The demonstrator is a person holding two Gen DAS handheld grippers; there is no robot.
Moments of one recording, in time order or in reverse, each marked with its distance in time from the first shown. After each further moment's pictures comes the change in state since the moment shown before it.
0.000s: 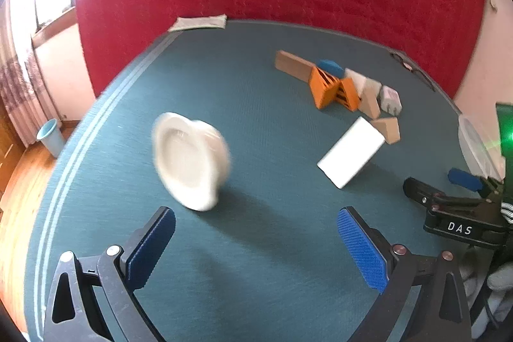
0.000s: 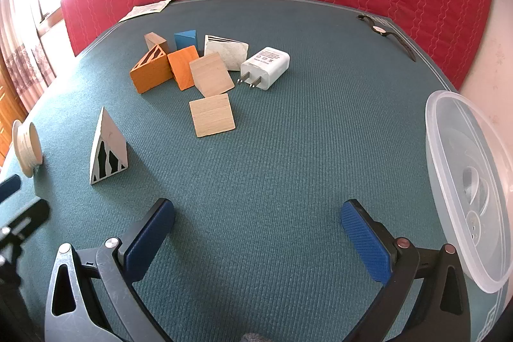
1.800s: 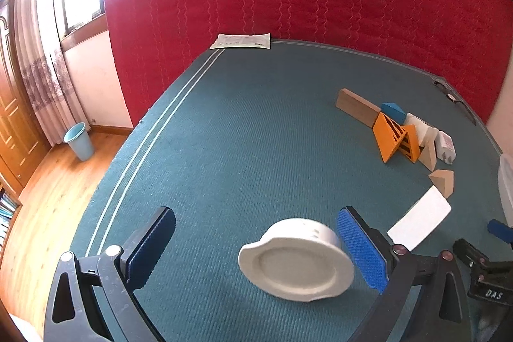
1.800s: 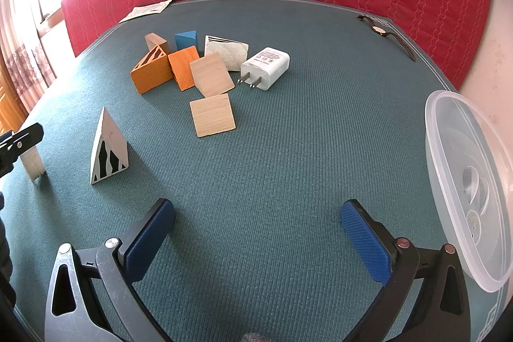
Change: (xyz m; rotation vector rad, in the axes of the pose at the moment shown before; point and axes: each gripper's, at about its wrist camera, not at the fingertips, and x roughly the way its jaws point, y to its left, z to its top) left arm 0.023 0.037 0.042 -0.050 -0.055 0.132; right arm 0.000 -0.001 -0.002 -0.002 -0.002 0.004
